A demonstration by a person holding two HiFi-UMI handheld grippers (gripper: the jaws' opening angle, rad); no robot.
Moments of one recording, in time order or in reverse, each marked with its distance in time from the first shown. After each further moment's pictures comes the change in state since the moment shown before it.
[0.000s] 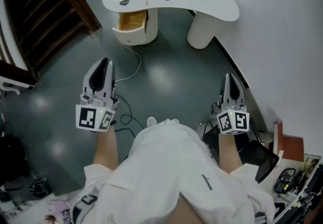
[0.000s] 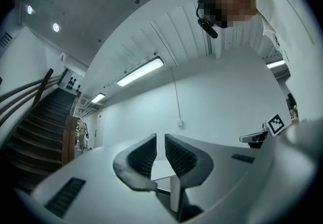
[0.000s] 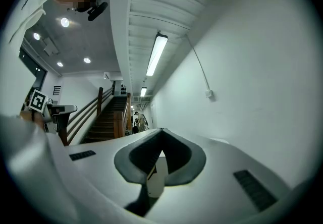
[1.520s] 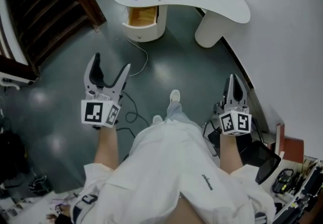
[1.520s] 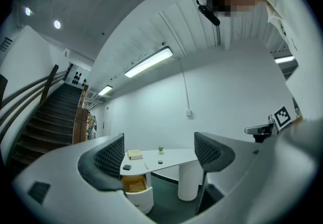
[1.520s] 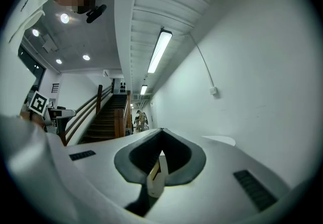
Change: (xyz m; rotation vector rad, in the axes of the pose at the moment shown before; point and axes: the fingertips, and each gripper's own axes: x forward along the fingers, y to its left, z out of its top) left arm -0.010 0.092 -0.043 -0.018 0.102 0.061; right arm 0.043 0.070 -0.027 -0.009 0.019 -0.016
